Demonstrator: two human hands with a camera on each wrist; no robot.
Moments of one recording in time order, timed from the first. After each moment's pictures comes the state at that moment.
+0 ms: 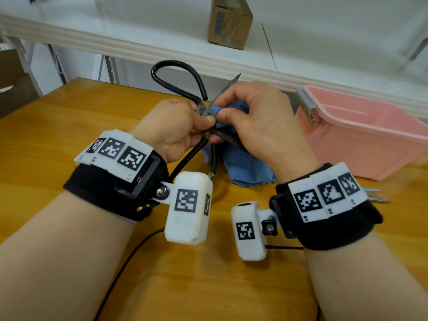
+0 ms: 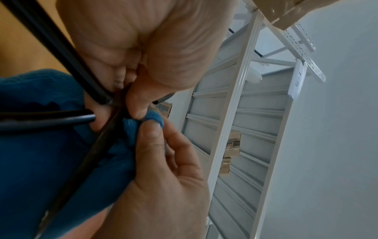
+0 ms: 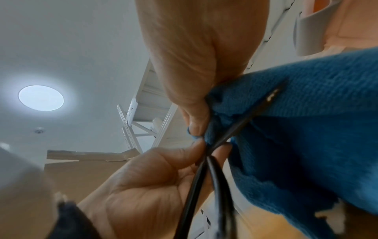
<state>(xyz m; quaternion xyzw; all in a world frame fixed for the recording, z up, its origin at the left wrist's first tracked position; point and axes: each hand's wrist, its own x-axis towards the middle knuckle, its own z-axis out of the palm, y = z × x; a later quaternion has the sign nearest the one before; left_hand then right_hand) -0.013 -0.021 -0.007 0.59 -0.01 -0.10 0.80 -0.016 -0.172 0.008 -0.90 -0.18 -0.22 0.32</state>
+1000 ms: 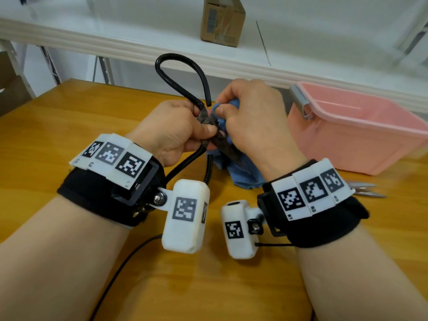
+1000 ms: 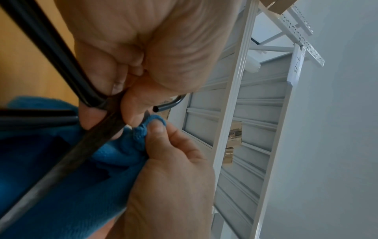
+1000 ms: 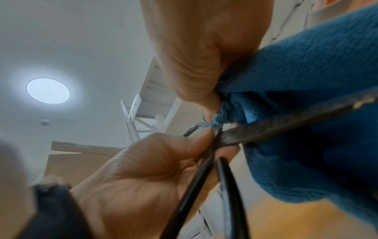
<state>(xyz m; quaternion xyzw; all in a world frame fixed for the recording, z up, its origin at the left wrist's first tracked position) -0.019 -0.031 -0.011 0.64 -0.01 -0.07 0.76 -0.015 -0.168 0.008 -0.92 -0.13 -0.25 0.27</state>
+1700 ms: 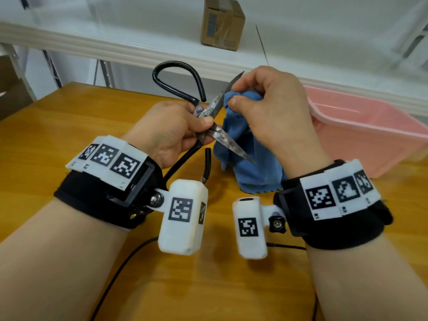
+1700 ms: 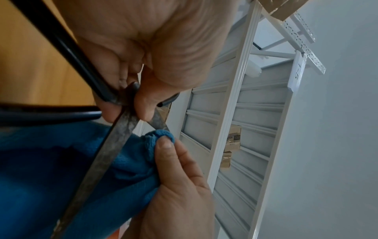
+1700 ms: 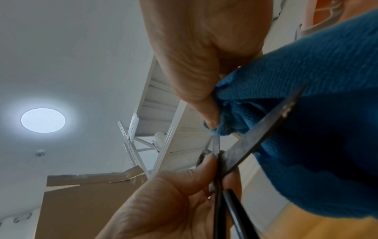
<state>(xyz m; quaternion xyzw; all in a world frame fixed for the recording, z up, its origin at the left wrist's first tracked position) -0.016 -0.028 -0.006 0.61 0.02 -0.07 0.79 -0.011 -0.186 0.020 -0.88 -0.11 -0.26 0.39</state>
